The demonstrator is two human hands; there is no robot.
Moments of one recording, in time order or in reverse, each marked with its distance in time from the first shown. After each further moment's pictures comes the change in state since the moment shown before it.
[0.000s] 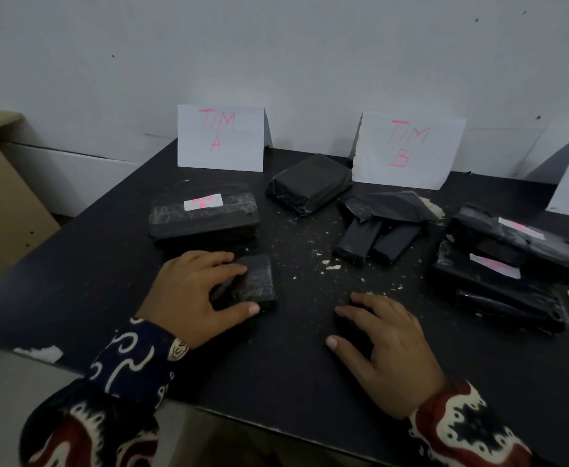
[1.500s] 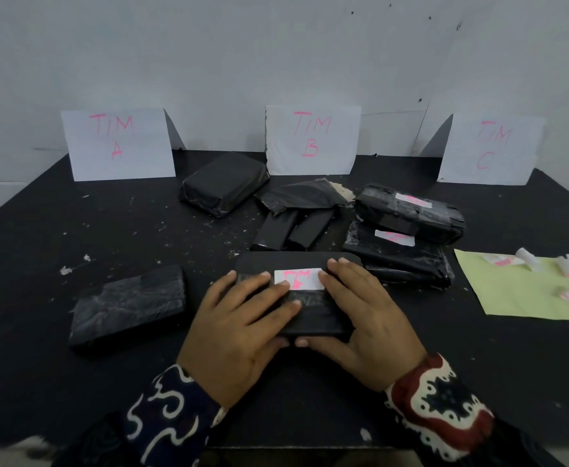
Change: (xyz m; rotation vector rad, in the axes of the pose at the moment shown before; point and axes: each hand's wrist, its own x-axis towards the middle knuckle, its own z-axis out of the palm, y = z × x) left_hand 0.006 0.128 0.060 -0.010 0.283 0.649; right_hand -0.023 0.052 -0.037 -0.045 0.282 -0.086
